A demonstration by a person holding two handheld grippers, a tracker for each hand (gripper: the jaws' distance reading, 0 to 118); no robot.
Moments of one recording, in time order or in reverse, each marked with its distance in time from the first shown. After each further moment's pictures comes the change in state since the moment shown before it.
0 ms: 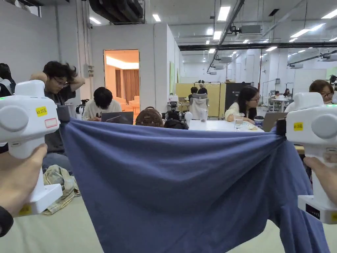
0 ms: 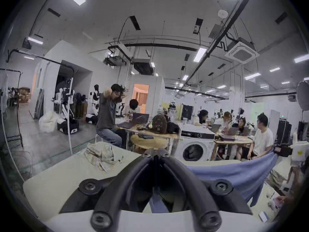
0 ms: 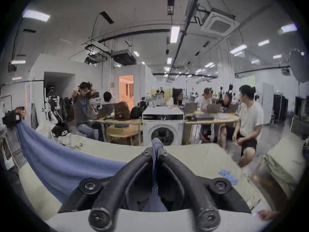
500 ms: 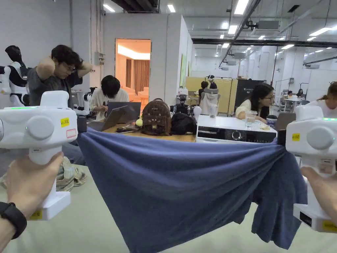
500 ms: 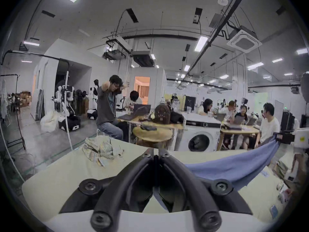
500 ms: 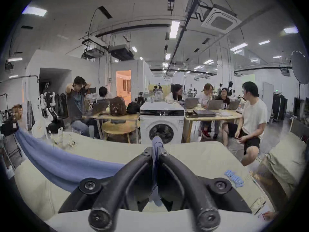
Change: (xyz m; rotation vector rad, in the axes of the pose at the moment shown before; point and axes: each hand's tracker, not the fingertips) left arm -0.005 -0.062 -0.071 -0.098 0.022 -0.056; right arm -0.006 -0.037 -0.093 -0.095 -0.009 -0.008
